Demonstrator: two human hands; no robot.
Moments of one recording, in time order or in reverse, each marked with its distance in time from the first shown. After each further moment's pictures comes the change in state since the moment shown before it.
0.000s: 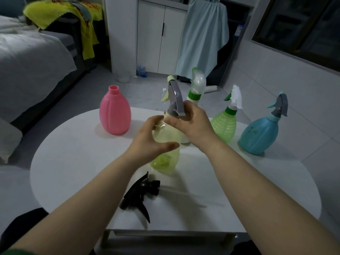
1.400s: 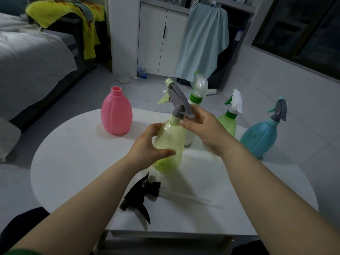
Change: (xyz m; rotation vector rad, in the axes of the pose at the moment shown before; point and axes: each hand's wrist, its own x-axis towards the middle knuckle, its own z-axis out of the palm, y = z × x) left_hand -0.003 -0.015 -0.004 0.046 -0.071 0.043; right_hand -0.003 0.003 -0.020 0.084 -0.180 0.098
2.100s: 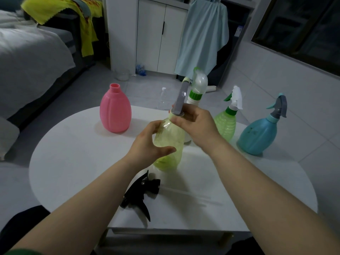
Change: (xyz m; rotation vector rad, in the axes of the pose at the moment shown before) left_hand 0.001 -0.004 0.006 0.004 0.054 0.001; right_hand 0.003 -0.001 0.018 -0.096 0.200 -0.056
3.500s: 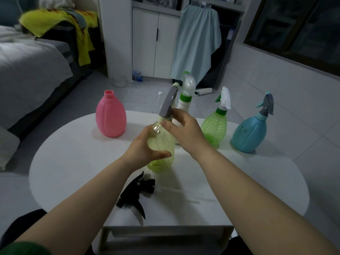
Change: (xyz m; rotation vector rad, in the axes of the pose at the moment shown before) left_hand -0.002 0.003 0.005 0.032 -0.082 -0.022; right_hand -0.015 0.004 0.006 0.019 0.026 0.032
